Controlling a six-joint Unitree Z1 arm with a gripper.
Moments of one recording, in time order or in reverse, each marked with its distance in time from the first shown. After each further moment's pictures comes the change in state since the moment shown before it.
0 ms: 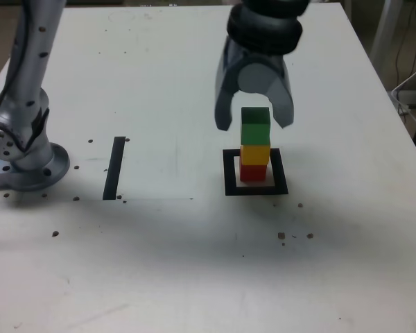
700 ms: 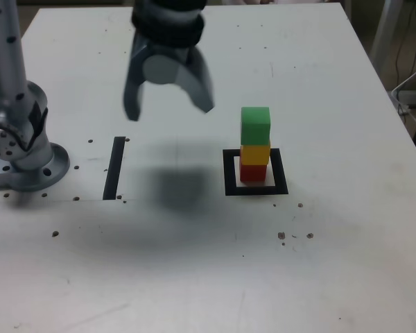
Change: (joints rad) arm 0.053 -0.297 0.502 -0.102 -0.004 -0.019
